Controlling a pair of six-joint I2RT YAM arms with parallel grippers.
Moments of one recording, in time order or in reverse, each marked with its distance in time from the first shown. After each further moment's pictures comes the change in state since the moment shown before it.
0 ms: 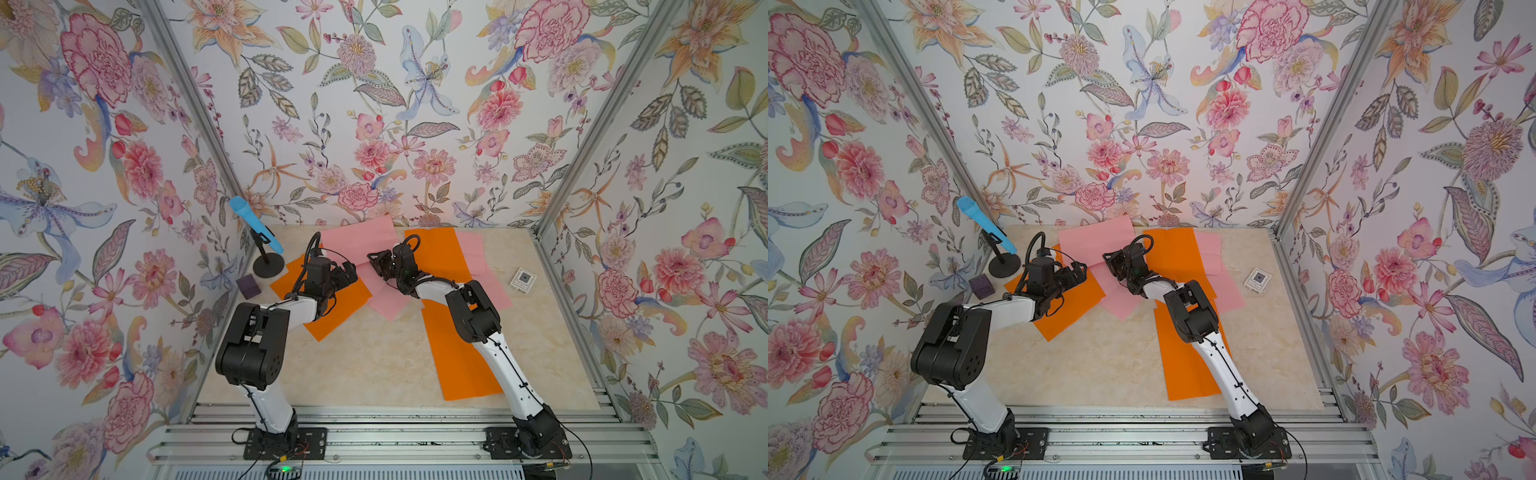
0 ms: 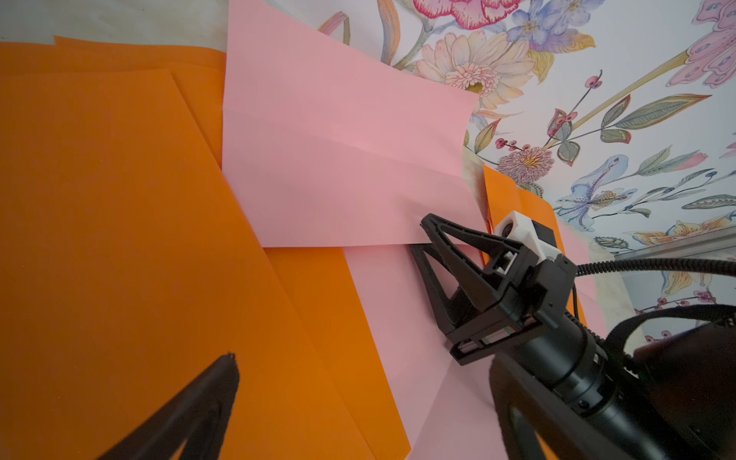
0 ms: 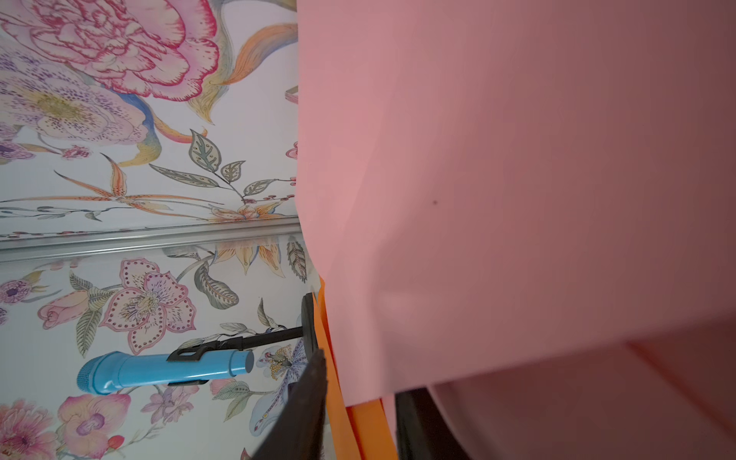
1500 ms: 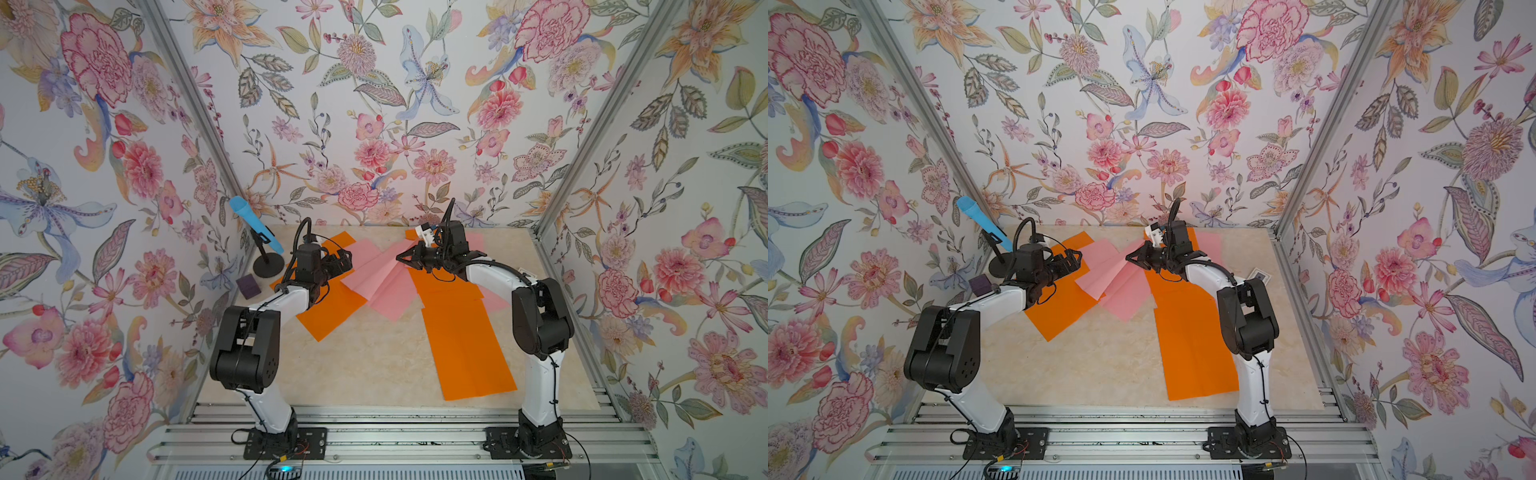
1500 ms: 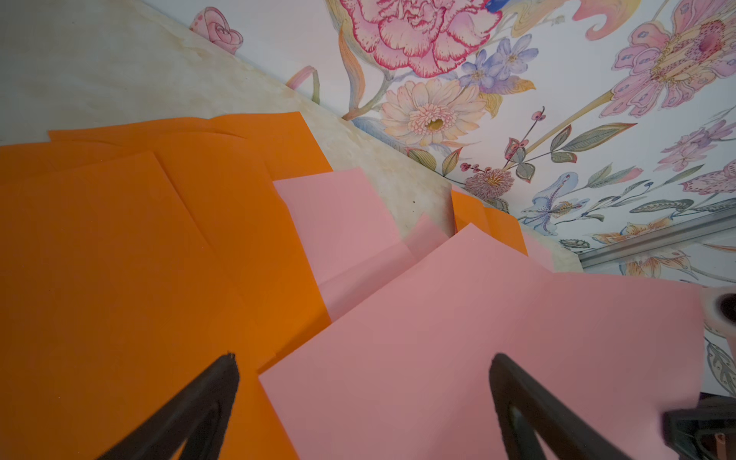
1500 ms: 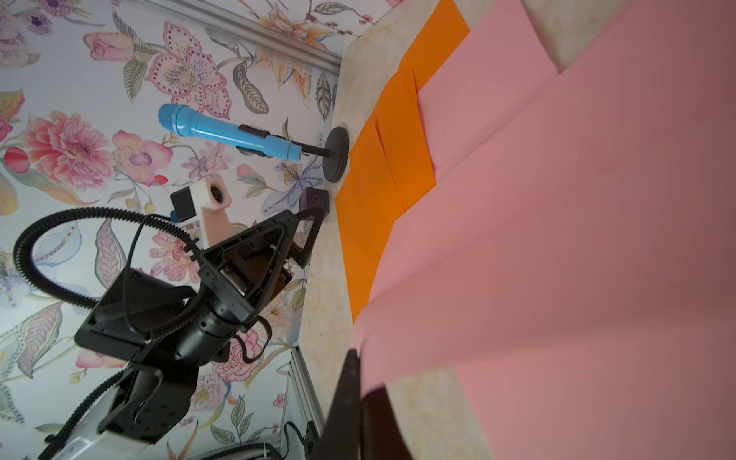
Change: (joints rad) left arm 0.063 -0.025 0.119 -0.110 0.126 0.057; right arm -0.181 -0.646 -0.461 -0.461 -0.574 -0.616
